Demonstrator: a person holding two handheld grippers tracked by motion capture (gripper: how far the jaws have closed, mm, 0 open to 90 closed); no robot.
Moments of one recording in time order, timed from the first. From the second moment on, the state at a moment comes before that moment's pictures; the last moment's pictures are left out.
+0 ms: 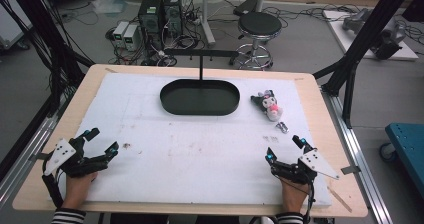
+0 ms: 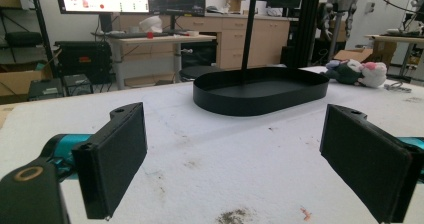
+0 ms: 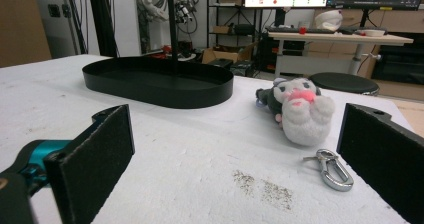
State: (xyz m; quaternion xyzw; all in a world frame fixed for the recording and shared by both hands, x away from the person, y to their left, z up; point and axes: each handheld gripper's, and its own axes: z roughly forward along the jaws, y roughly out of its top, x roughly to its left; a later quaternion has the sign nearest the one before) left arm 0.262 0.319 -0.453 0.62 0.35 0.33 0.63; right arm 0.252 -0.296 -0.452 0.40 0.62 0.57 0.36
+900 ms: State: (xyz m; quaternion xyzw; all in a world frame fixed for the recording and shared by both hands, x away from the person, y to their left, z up) left arm 0.261 0.318 -0.454 0.62 0.34 0.33 0.63; right arm 0.254 -0.297 -0.451 0.40 0.62 0.57 0.36
